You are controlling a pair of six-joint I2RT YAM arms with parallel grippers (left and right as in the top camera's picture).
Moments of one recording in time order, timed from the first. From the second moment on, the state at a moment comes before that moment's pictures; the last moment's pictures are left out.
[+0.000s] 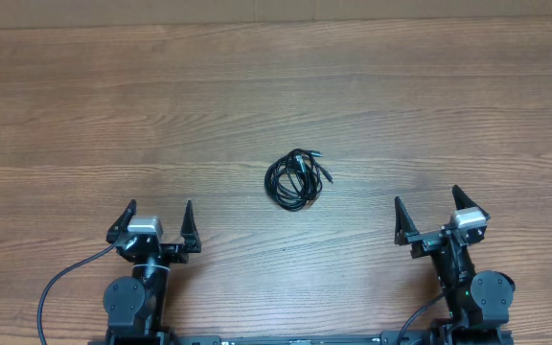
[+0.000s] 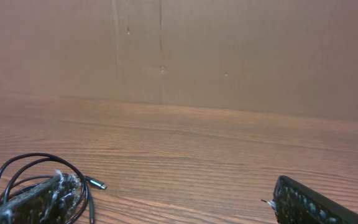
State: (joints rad) left arm -0.02 0.02 0.01 -0.08 0.03 -0.07; right arm 0.01 0.01 0.02 -0.02 -0.18 -0.01
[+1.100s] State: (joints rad) left arm -0.02 0.02 0.01 -0.05 0.46 -0.57; right arm 0.01 0.01 0.02 0.08 -0.82 0.02
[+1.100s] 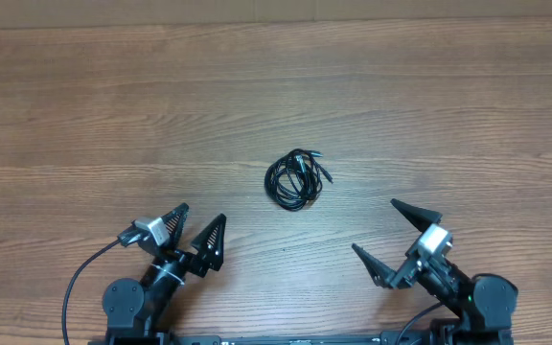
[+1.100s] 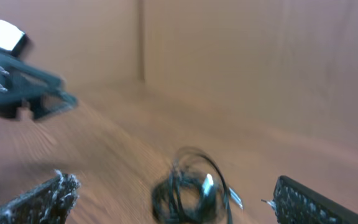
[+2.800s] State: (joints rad) left arm -0.10 1.40 1.23 -1.31 0.32 -0.47; right arm 0.51 1.66 1.46 -1.10 -0.35 0.18
